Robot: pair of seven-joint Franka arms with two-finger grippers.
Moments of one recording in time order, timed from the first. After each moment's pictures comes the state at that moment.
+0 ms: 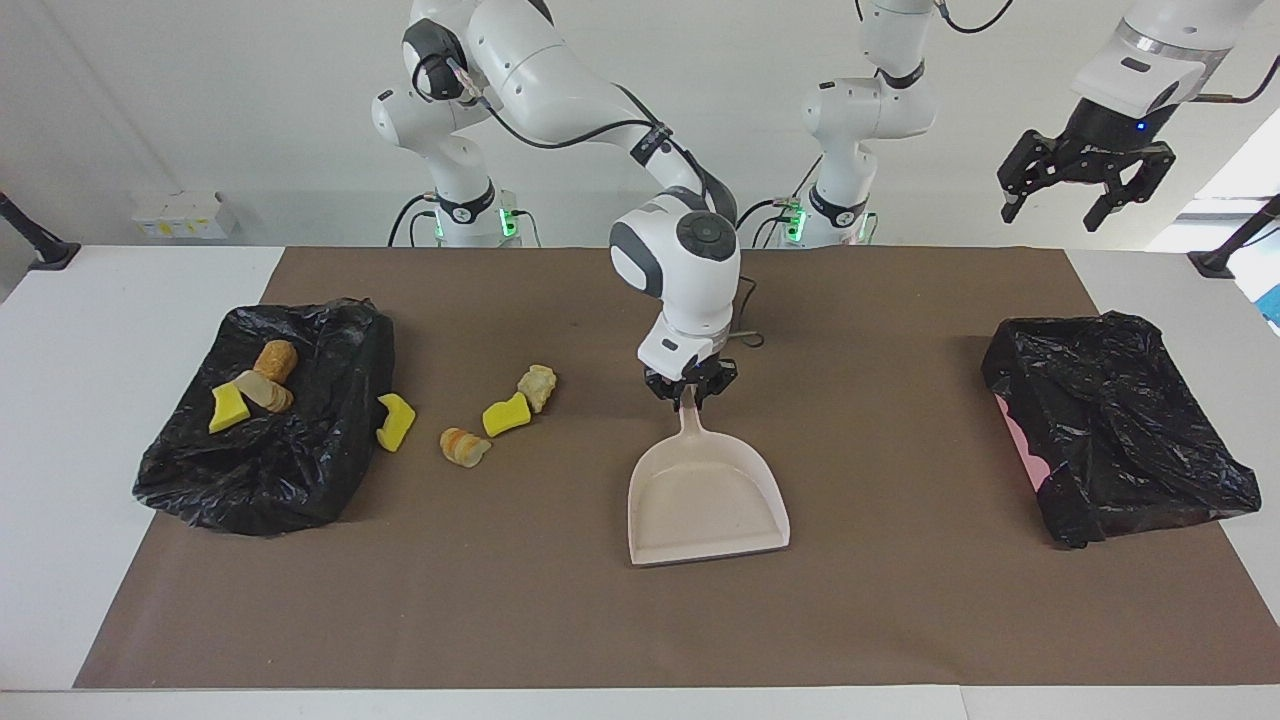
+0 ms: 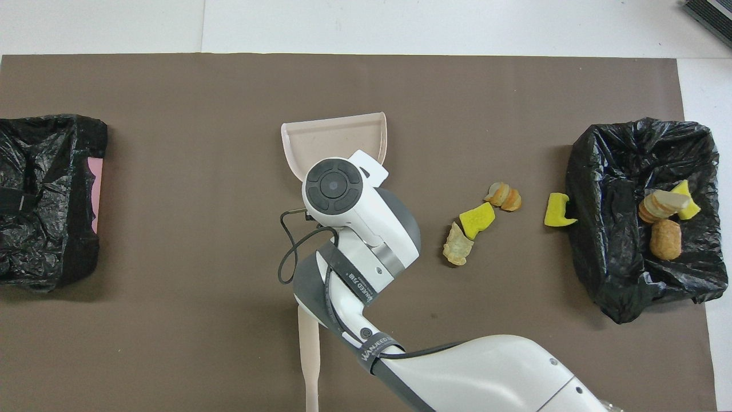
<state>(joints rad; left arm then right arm) -0.05 -0.07 0.02 -1.48 -0.01 1.47 0.18 0.62 0.60 0.06 -1.46 -0.08 2.10 0.64</state>
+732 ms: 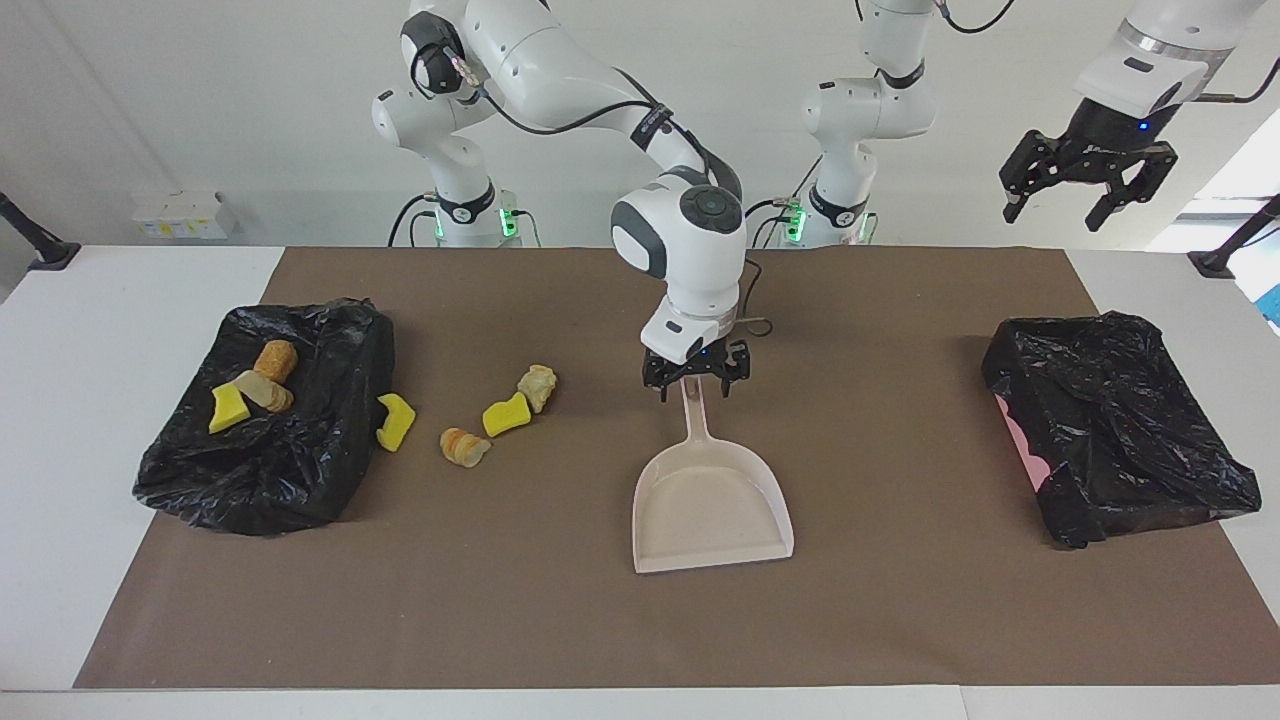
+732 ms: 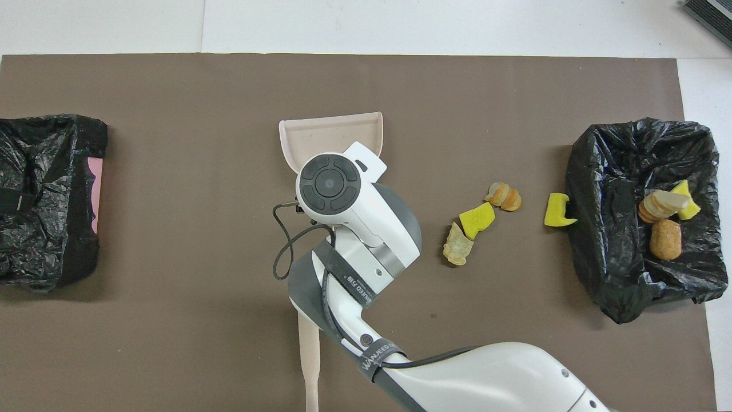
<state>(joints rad) -0.05 -0.07 0.02 -1.48 -0.01 1.47 0.18 0.62 0.51 0.06 -1.45 -0.08 2.01 0.64</state>
